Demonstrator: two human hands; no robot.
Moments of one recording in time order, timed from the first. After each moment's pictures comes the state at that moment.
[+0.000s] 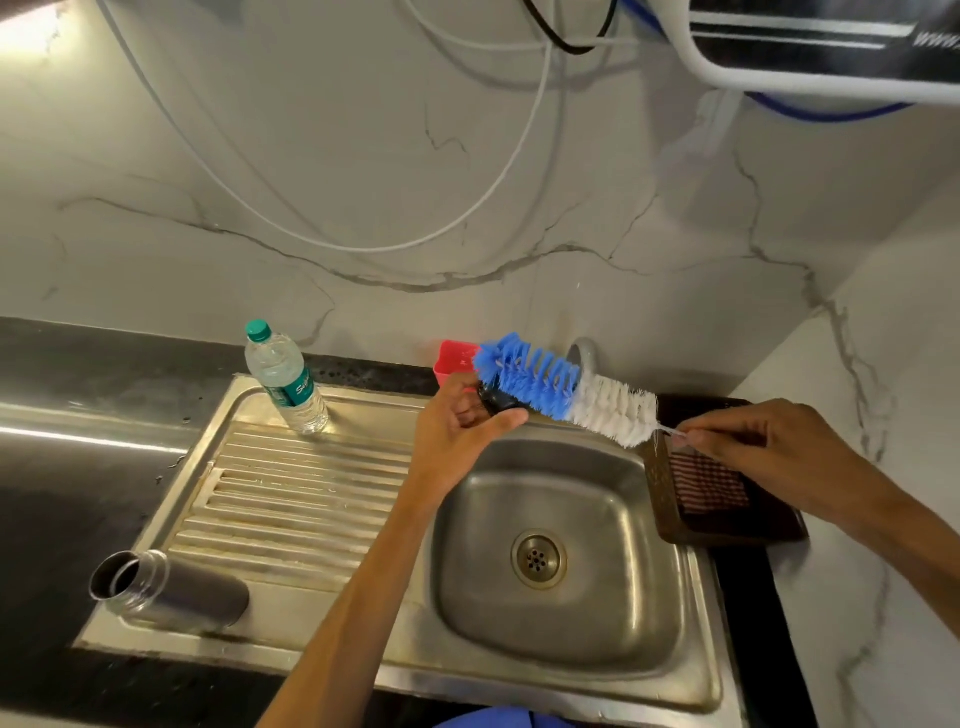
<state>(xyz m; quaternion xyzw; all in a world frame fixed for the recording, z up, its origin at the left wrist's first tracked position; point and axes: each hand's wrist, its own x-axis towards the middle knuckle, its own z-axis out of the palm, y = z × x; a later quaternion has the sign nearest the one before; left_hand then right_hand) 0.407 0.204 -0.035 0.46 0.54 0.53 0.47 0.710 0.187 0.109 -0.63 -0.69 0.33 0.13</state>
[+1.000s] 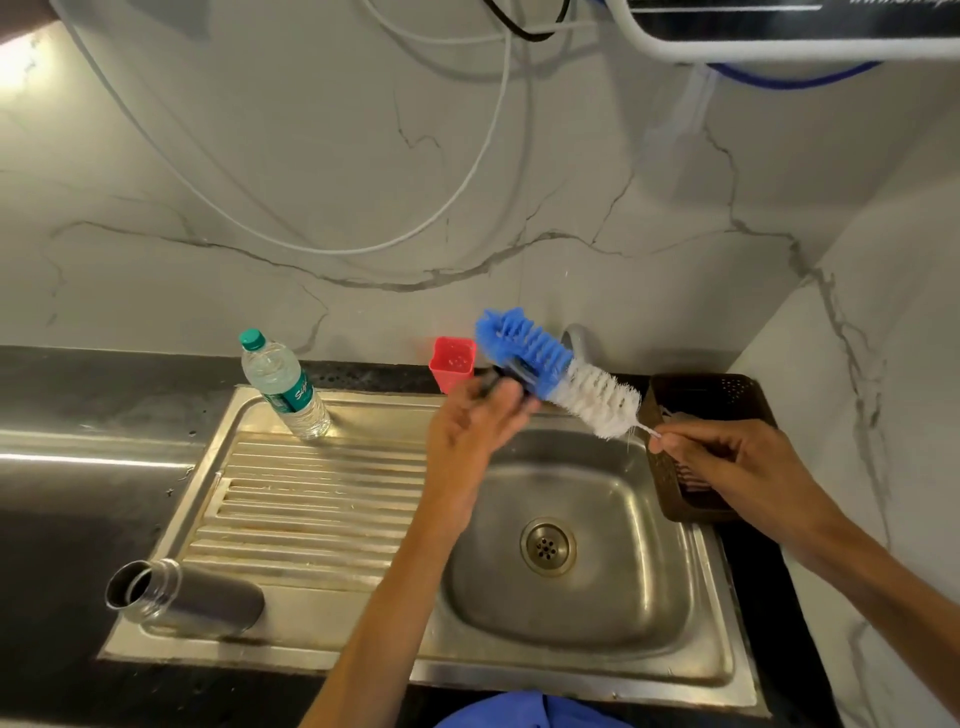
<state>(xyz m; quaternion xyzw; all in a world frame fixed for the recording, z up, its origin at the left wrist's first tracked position) 0.437 0.172 -0.004 0.34 0.46 0.59 0.57 0.711 0.157 0.055 -0.58 -0.65 0.39 0.29</state>
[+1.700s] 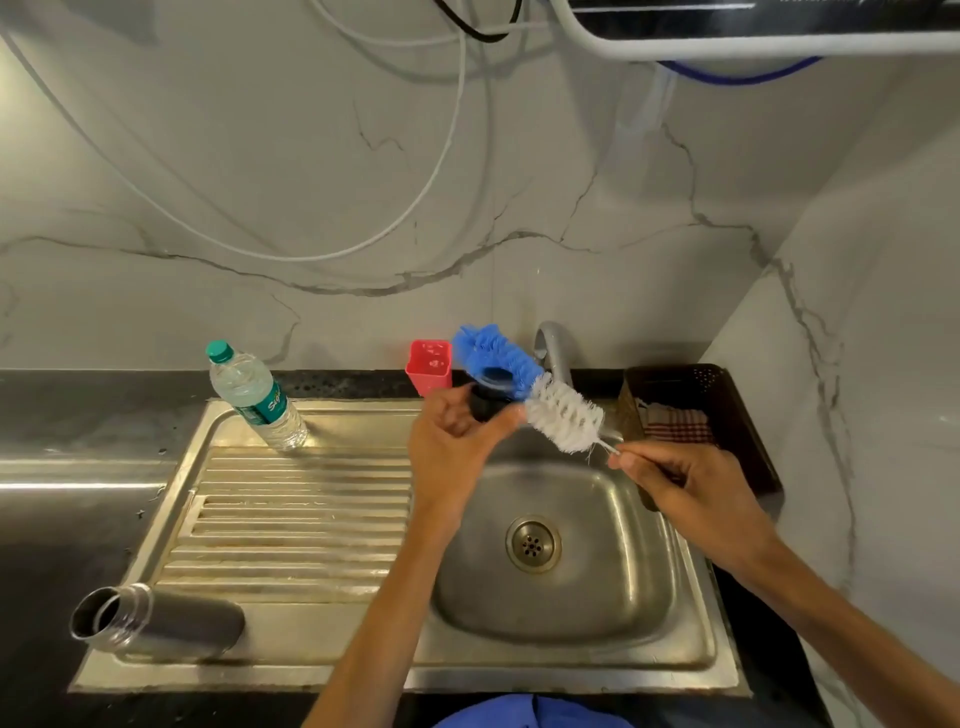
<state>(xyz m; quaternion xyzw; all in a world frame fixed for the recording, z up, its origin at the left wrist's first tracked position) 0.452 0.171 -0.010 0.39 0.58 0.55 0.46 0.700 0.134 0.029 -0.60 -0.67 0.32 0.29</state>
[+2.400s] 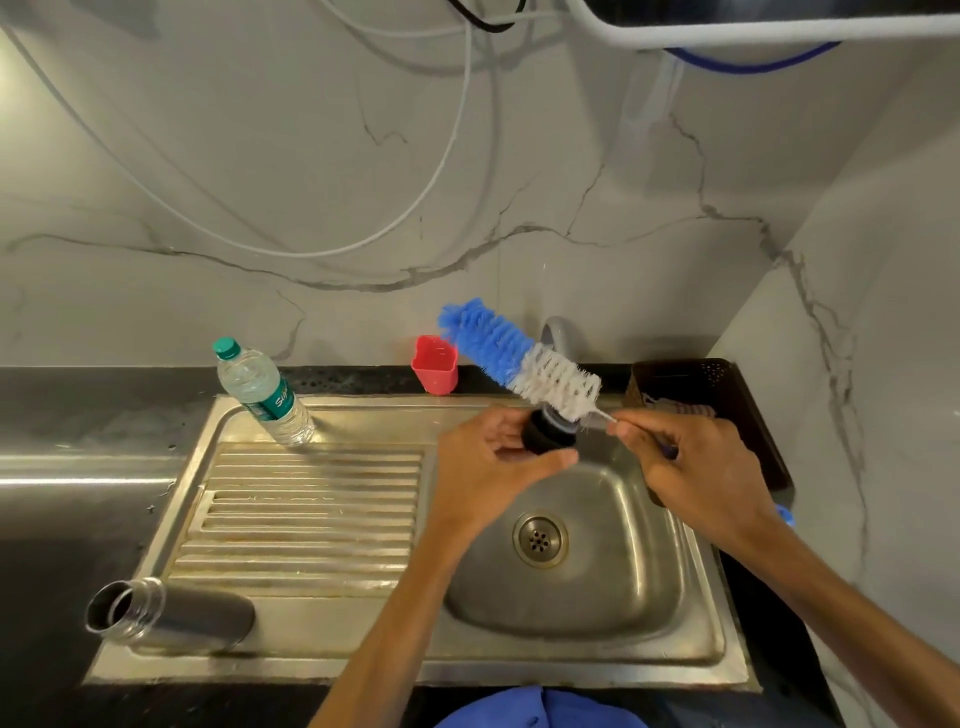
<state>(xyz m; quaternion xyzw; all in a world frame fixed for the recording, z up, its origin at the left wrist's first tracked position) 0.461 0.154 0.000 0.51 0.58 0.44 0.46 0.687 0.147 0.037 -0.62 -0.71 0.19 0.28</state>
